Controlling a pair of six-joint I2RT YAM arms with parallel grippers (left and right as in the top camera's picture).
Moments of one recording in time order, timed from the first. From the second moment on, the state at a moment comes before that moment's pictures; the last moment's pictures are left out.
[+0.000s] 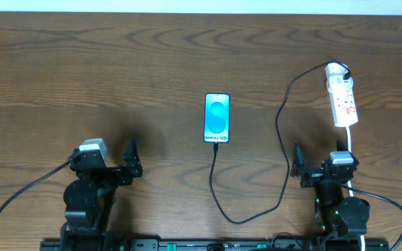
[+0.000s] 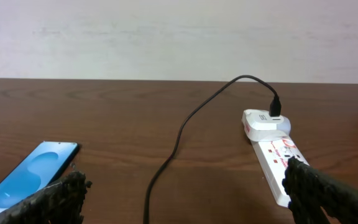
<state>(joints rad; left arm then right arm) -0.04 0.24 0.27 -0.33 0.01 -0.25 0.02 0.01 0.01 -0.07 -0.06 -0.01</state>
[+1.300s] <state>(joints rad) -0.02 0.01 0.01 0.00 0.01 -0.24 0.02 0.01 0.01 -0.07 -0.06 -0.01</state>
